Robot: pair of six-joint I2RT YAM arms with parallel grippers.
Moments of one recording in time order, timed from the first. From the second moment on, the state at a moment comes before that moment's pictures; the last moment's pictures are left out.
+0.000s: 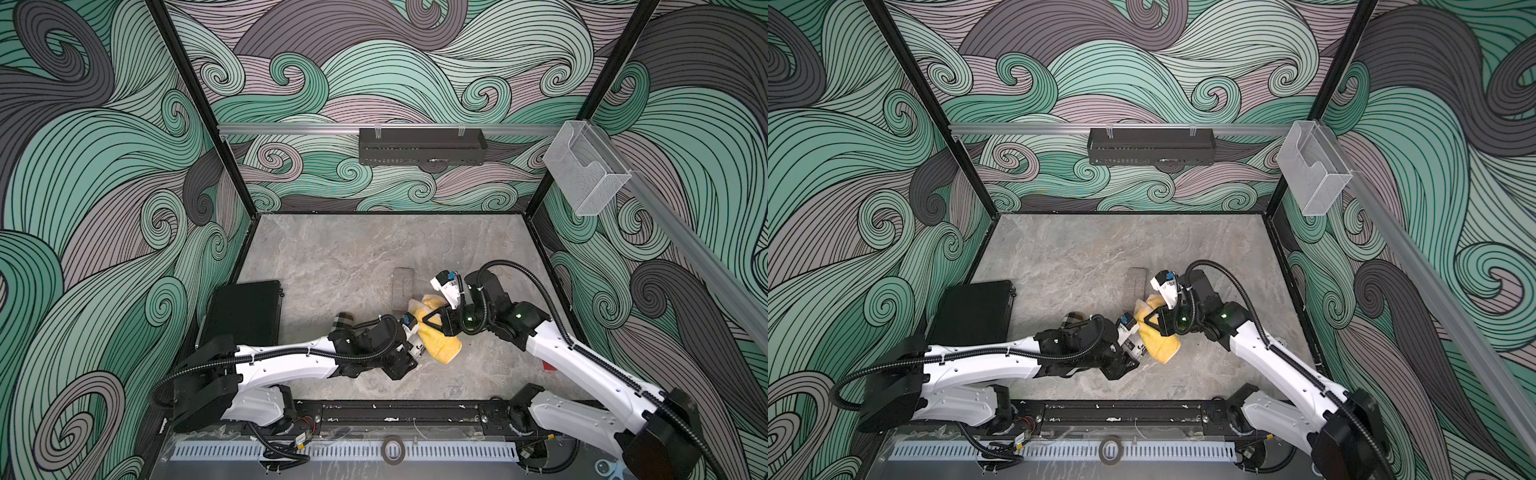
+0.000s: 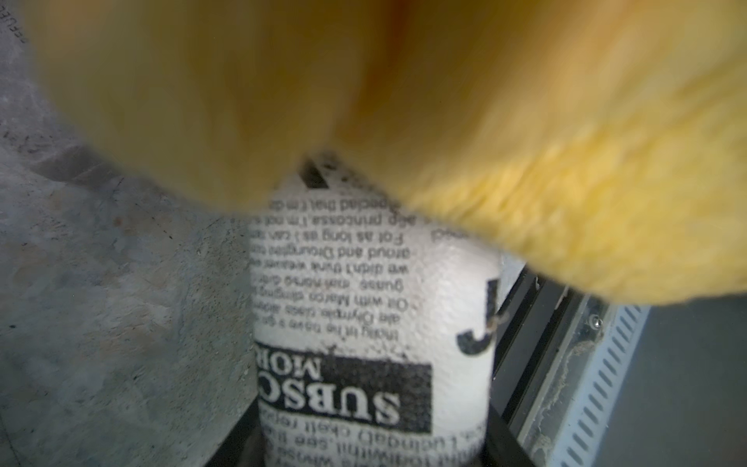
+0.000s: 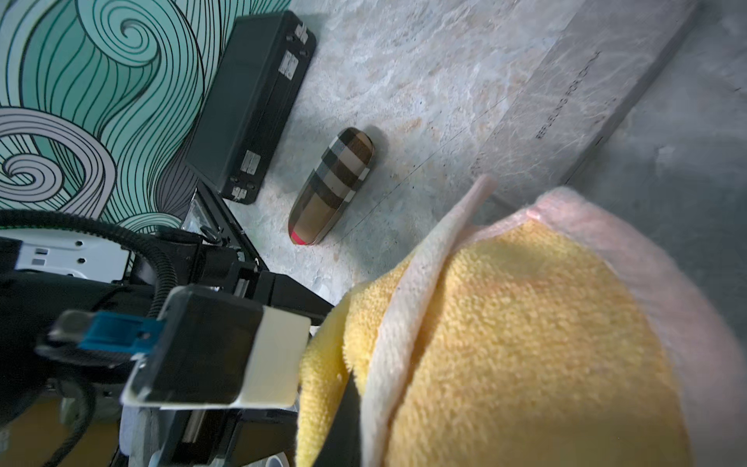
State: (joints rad) left arm -1.16 1.31 0.72 -0.27 0.01 -0.40; right arm 0.63 1.09 0.78 -0.52 -0.51 0.30
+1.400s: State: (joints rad) left arm -1.15 1.22 0.63 -0.20 -0.03 -0.43; right arm 0.72 1.22 0.80 -0.48 -0.40 0.39
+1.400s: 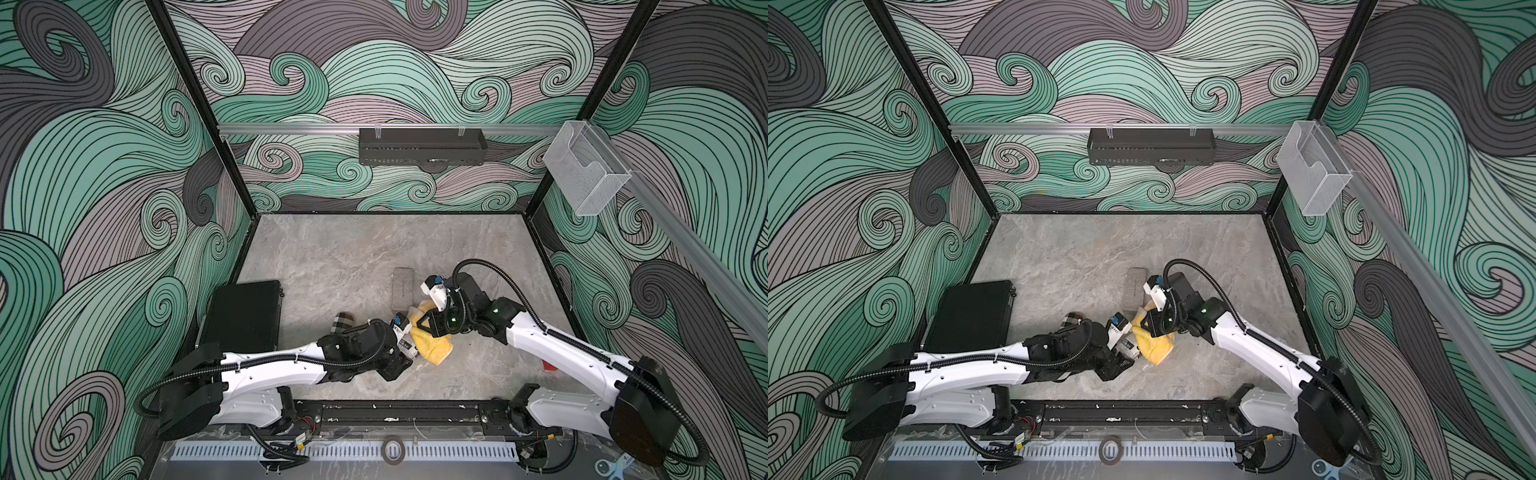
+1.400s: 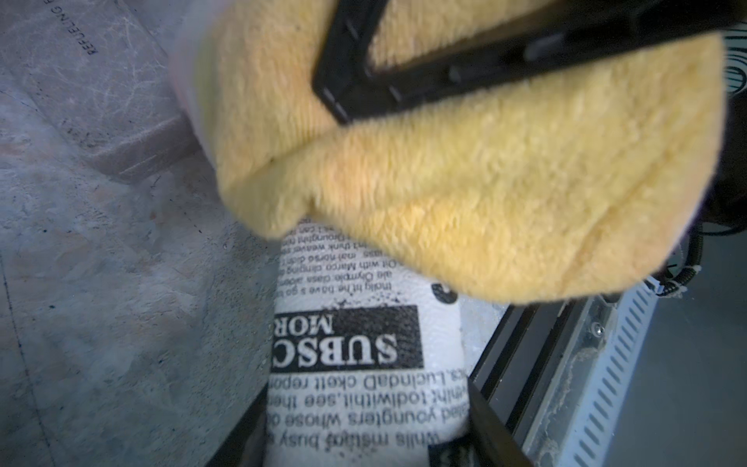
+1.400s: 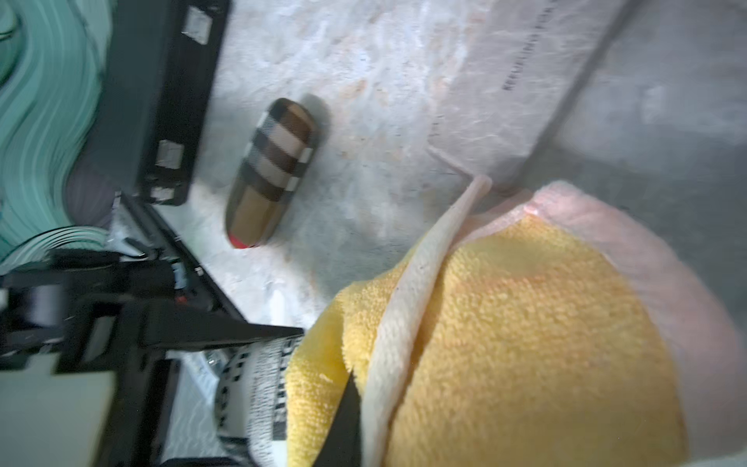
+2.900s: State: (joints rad) left arm -1.15 1.19 0.57 -0.12 -0.07 -0.46; right arm 0.74 1.20 0.80 -0.50 -0.33 0.50
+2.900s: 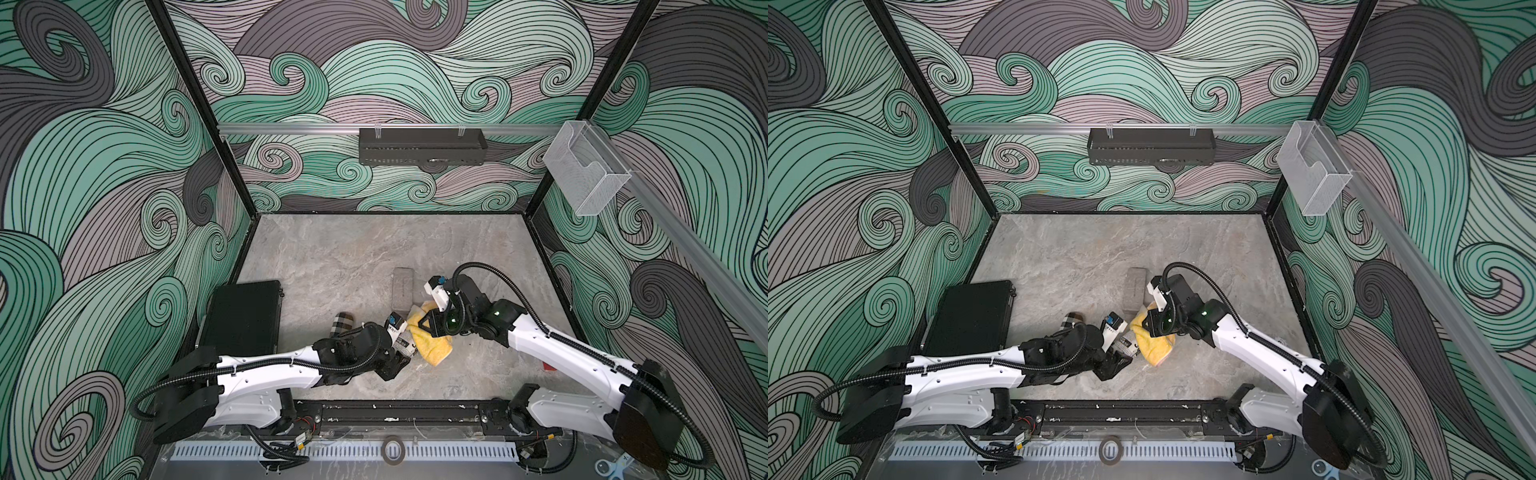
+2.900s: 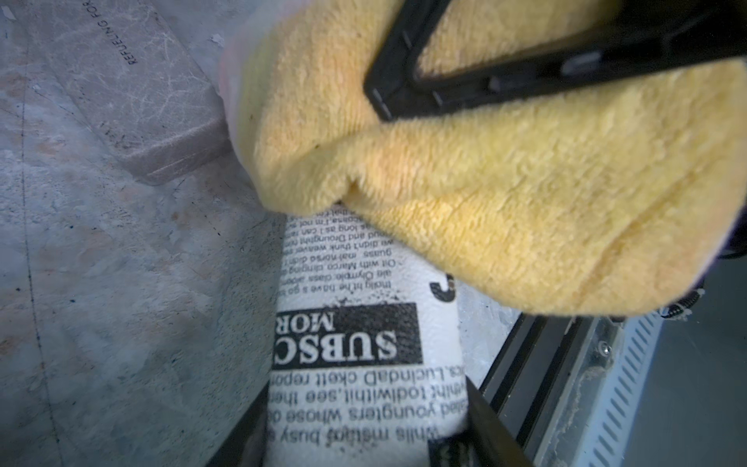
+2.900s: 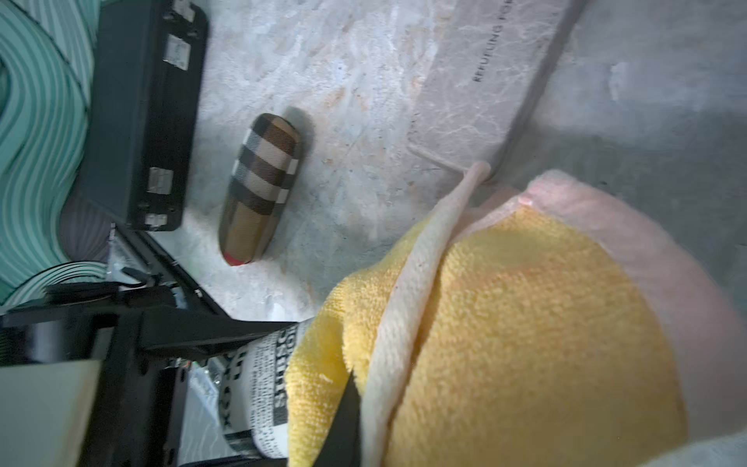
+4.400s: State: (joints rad) left arm -1.15 1.17 0.54 -0.05 -0.07 -0.47; right arm 0.78 1.18 0.84 -0.56 -0.27 0.47
